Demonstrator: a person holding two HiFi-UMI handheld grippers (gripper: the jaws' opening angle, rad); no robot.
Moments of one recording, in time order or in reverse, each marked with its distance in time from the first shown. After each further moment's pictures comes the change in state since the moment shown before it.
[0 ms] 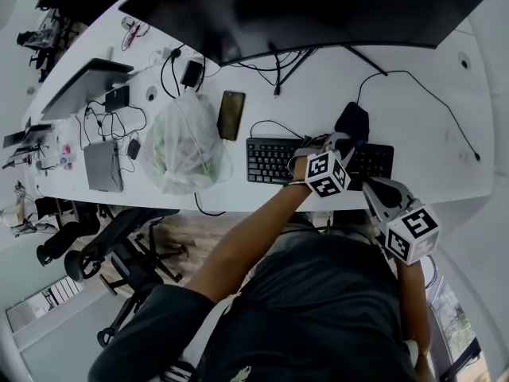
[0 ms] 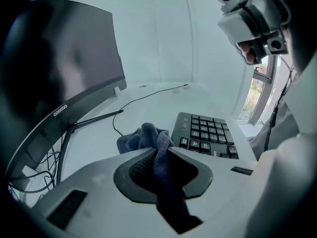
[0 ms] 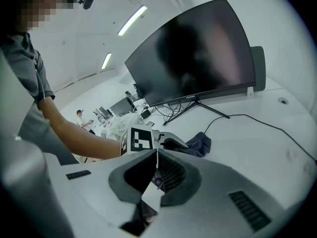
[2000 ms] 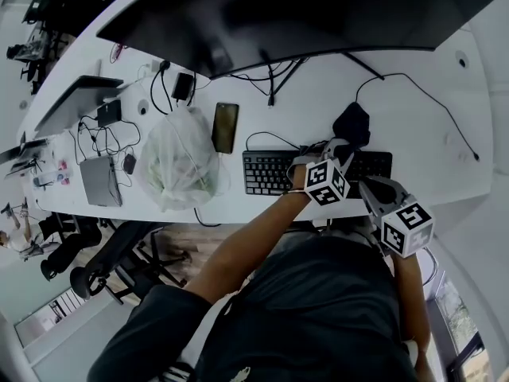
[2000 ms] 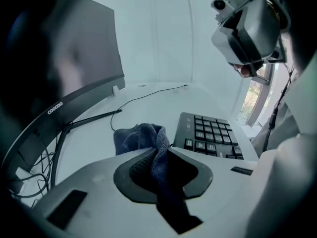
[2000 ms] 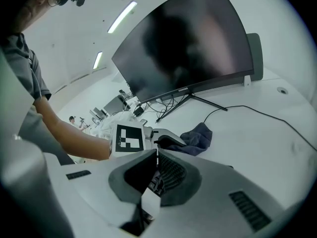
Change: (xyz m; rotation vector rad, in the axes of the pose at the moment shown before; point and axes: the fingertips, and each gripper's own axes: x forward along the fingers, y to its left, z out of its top) left arm 0.008 0.006 0.002 -0.004 -0.008 -0.032; right arm 0.030 -0.026 -0.001 0.076 0.049 -0.030
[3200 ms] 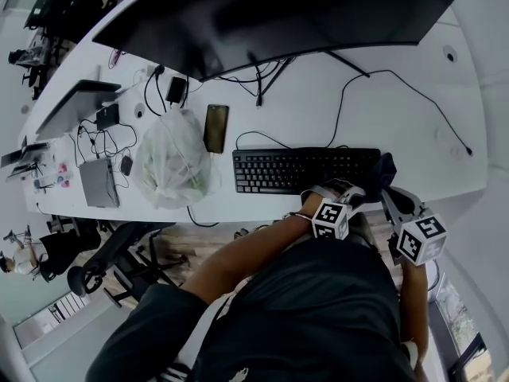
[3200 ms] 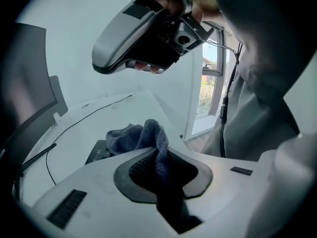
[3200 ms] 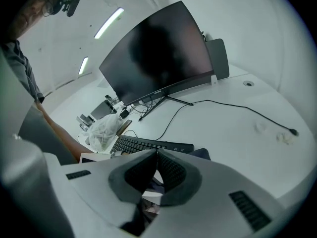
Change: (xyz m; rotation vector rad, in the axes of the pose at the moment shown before) left arm 0.007 -0.180 0.032 0.328 -0.087 -0.348; right arm -0.076 -0.059 -0.049 0.109 -0.044 -0.135
